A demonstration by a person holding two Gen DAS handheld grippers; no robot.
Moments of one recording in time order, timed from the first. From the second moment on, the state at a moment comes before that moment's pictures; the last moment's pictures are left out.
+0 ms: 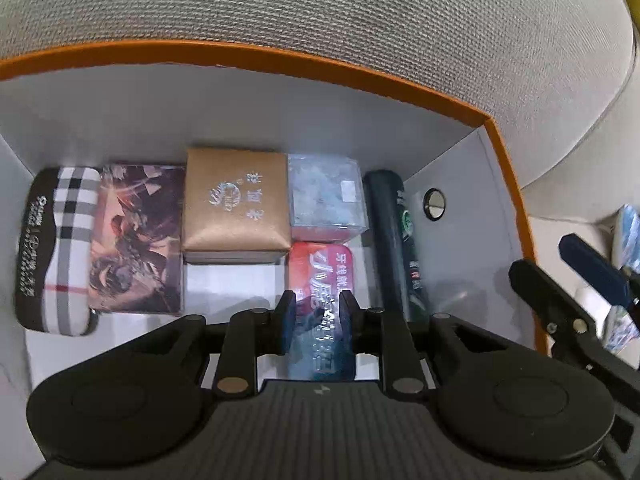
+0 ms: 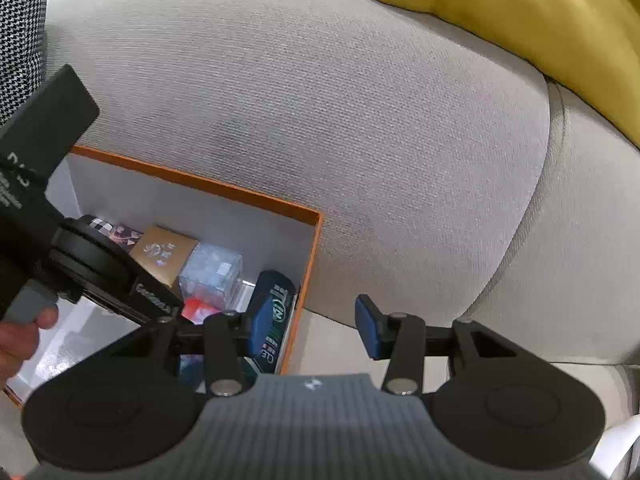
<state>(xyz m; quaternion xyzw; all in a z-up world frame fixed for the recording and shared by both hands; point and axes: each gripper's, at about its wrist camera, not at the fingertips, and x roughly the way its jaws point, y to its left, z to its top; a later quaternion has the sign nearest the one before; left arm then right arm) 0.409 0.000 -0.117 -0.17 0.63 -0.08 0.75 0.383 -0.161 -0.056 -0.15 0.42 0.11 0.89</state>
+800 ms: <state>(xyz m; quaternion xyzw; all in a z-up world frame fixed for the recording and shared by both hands) 0.406 -0.036 -0.134 -0.17 0.62 -0.10 0.76 0.378 -0.165 -0.057 -0.15 0.42 0.12 0.89</state>
